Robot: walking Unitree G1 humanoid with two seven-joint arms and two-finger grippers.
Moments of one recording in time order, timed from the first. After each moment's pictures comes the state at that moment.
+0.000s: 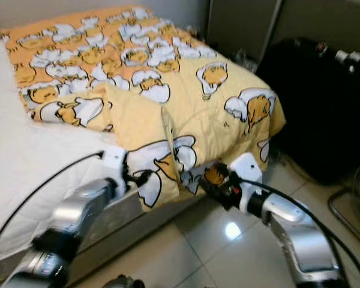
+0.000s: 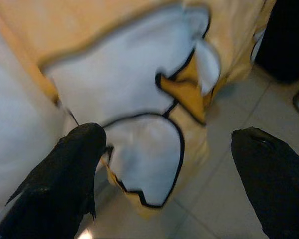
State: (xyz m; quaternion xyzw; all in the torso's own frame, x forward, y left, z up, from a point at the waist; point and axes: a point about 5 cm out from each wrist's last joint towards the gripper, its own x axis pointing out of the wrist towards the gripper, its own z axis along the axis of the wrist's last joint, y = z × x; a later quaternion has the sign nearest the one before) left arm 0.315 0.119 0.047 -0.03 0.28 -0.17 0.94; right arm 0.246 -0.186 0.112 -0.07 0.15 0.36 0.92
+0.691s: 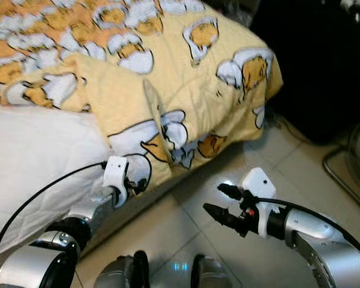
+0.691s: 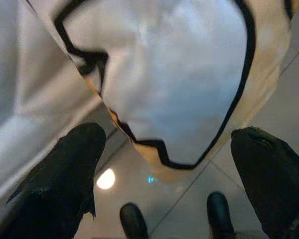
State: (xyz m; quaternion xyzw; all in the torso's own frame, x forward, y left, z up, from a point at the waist) left arm 0.315 0.125 0.011 0.01 0.31 -0.10 0.95; right arm 0.205 -0.198 0.128 -0.06 0.21 0.42 0.88
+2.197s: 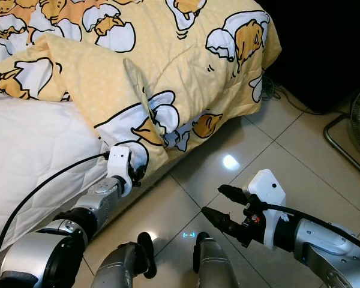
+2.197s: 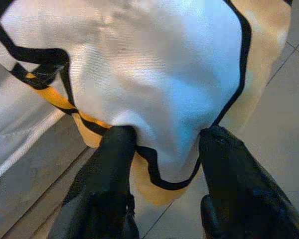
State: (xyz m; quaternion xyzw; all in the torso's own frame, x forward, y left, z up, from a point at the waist) left arm 0.333 0.115 0.031 -0.02 0.26 -0.09 0.96; right arm 0.181 -0.191 0.156 -0.04 0.20 0.41 0.89
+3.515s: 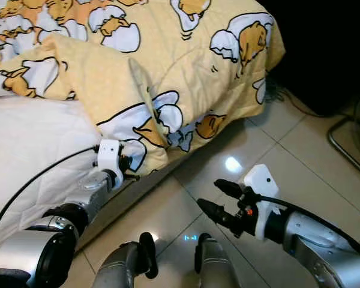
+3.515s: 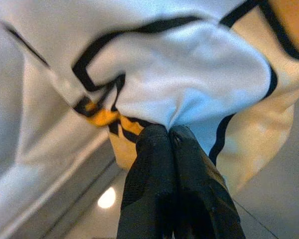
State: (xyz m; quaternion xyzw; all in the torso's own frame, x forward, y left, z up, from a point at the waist) left arm 0.344 0.133 0.047 -0.01 0.21 -0.11 0.97; right arm 0.197 -0.183 0.146 -0.01 0.18 0.40 0.90
